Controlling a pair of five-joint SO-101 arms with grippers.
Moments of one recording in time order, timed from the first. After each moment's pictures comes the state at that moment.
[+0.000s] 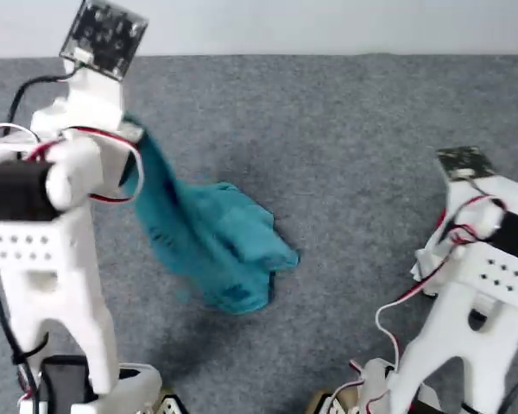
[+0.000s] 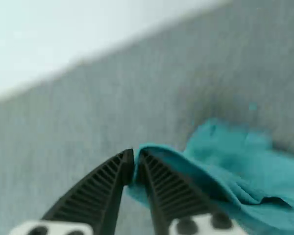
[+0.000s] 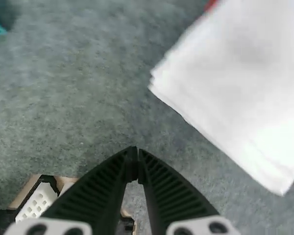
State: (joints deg) left arm -3.5 -13.7 -21.7 99.2 -13.6; right arm 21.9 -31.6 19.1 100.6 34.0
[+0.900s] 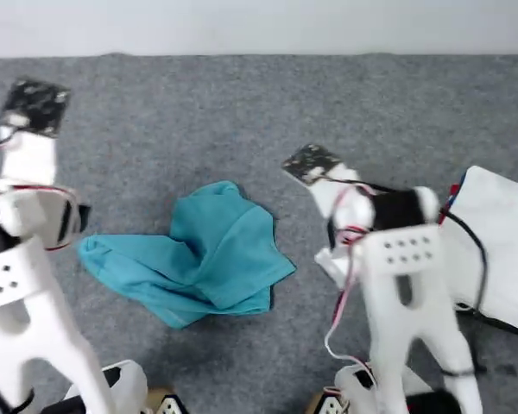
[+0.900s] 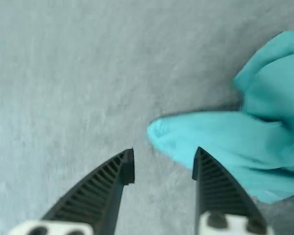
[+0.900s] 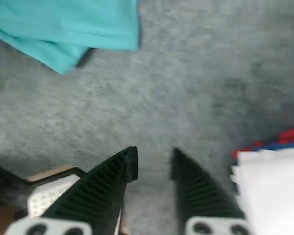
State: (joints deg) left arm -27.2 -27.9 2.6 99.3 -21.3; right arm -14.9 -24.7 19.1 99.5 26.6
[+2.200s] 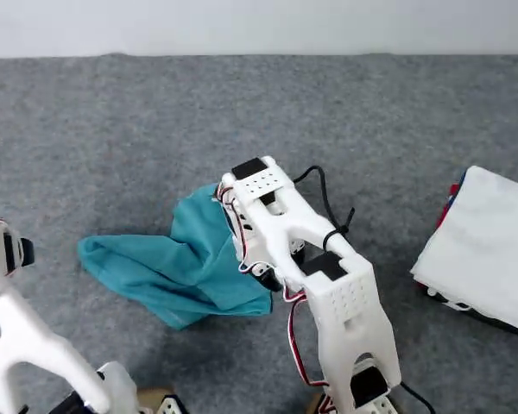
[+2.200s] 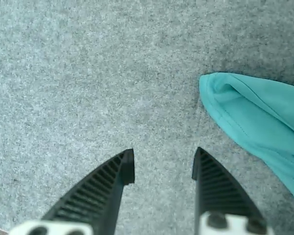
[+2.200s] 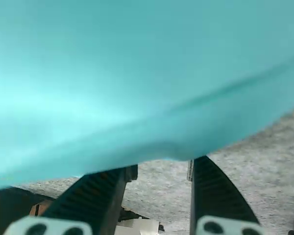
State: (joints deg) left arm -45.8 -28.1 11.4 96.7 -21.3; right arm -30.7 40.0 -15.1 100.3 10.2
